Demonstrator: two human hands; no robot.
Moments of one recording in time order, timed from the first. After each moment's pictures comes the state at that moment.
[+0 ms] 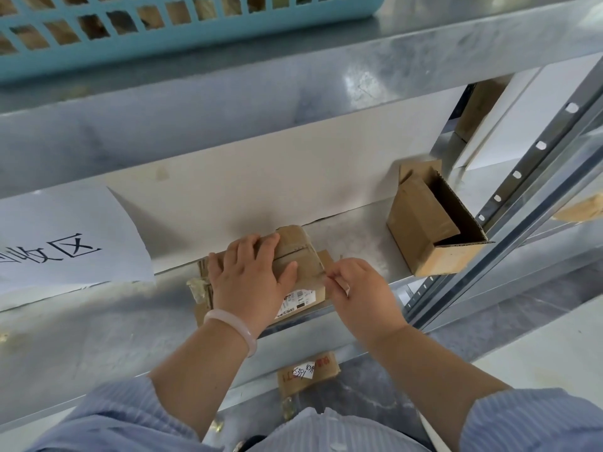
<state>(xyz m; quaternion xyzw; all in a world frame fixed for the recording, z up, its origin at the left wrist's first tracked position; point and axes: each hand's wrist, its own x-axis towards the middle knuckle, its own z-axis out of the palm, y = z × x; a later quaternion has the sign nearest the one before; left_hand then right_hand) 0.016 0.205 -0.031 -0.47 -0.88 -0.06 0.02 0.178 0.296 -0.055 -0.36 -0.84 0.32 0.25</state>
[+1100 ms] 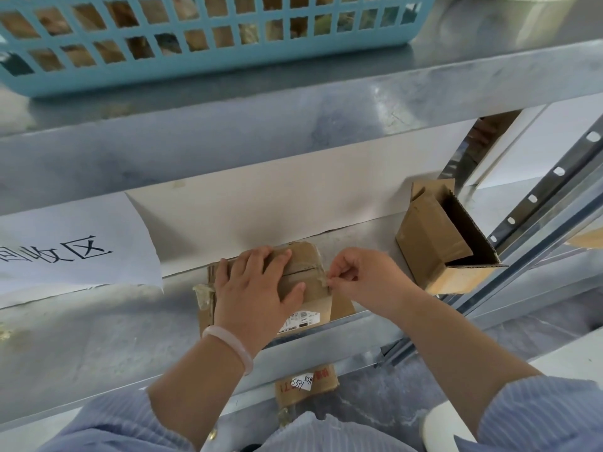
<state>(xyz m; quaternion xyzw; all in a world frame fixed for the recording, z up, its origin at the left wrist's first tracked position) 0.011 0.196 -0.029 -0.50 -0.86 -0.08 0.03 0.160 0.341 -0.009 -0.34 -0.83 0.43 0.09</state>
